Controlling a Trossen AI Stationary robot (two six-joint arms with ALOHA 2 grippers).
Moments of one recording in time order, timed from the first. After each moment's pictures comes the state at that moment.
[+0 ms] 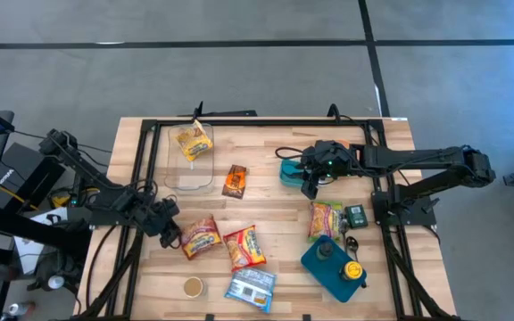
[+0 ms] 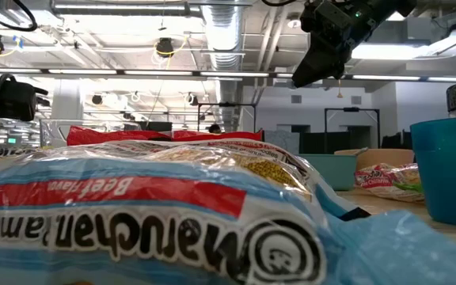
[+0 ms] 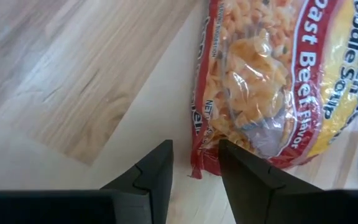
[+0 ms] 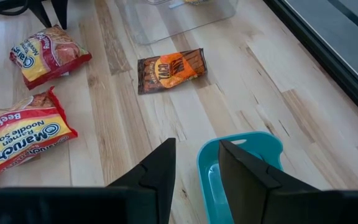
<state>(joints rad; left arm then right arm) -0.64 0.71 0.16 -0.47 -0.22 -1.20 -0.12 1.22 0.91 -0.41 0.13 0.18</state>
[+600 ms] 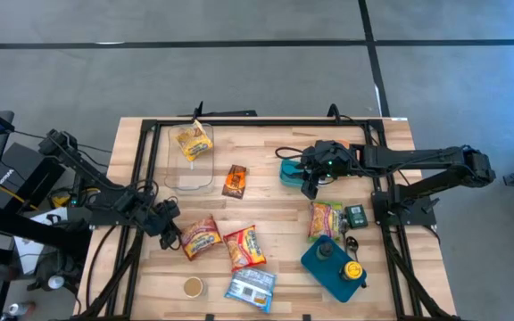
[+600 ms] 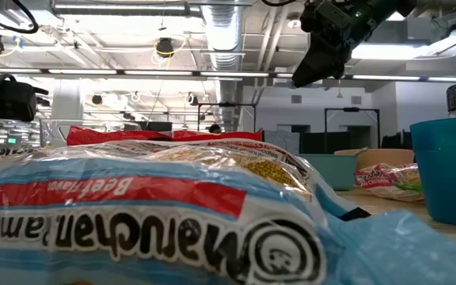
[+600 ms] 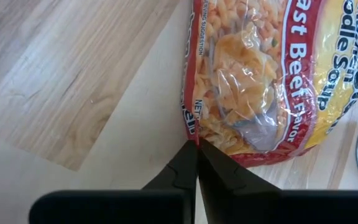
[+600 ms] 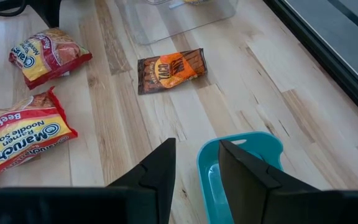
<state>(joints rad) -0.64 0.71 0.15 -0.44 -0.20 -1.16 -0.12 1.22 0.91 -0.41 0.13 0.18</state>
